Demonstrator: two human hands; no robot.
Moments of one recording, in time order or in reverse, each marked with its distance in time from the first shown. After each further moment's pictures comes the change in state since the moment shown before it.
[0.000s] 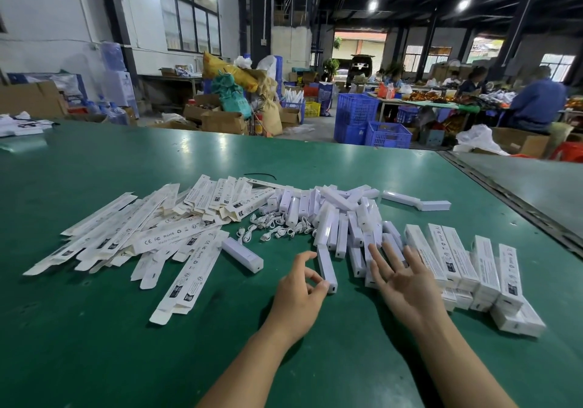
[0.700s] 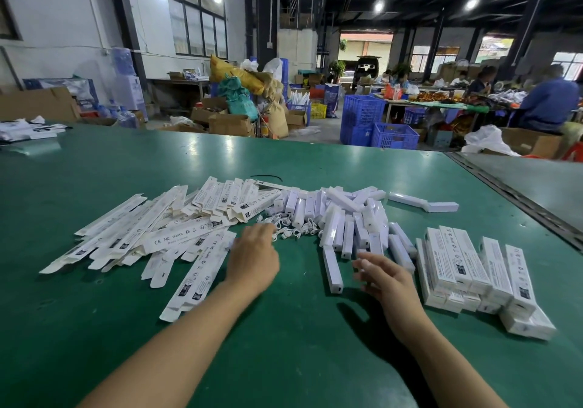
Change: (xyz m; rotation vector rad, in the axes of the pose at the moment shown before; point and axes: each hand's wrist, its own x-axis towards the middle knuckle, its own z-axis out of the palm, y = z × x) left_hand 0.043 0.002 -0.081 0.790 0.162 0.080; right_hand -0.008 0.028 -0.002 -0.791 -0.154 -0.209
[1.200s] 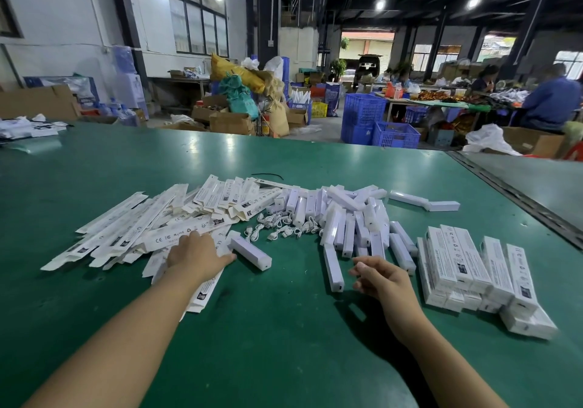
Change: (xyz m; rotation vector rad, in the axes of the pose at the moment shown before) left_hand 0.014 -0.081 -0.034 0.399 -0.330 -0.406; right_hand 0.004 0.008 -0.001 -0.033 -0.039 -0.031
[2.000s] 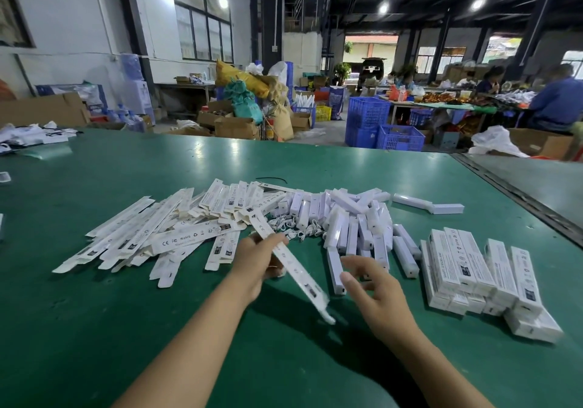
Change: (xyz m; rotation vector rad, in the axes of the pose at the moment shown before) left_hand -0.049 0.078 -0.001 -1.650 -0.241 -0.026; right_hand -0.024 -0.011 0.019 -0.540 -0.070 -0.343
